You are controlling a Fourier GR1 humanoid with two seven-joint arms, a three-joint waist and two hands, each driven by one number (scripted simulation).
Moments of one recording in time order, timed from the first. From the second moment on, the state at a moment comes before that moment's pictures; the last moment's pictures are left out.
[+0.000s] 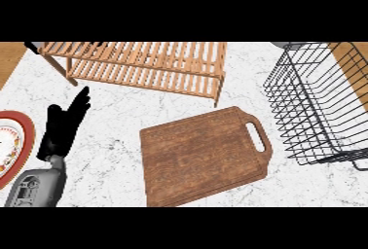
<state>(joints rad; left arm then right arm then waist) -0.20 0.21 0.09 -1.39 -0.12 -0.03 0.23 -1.04 -0.51 0.02 -1.45 0.79 0.43 0.92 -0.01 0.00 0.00</state>
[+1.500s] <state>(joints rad) -0.23 0.20 0.10 -1.38 -0.13 -0.05 0.23 -0.64 -0.48 -0.27 -1.29 0.67 0.16 0.47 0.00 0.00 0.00</state>
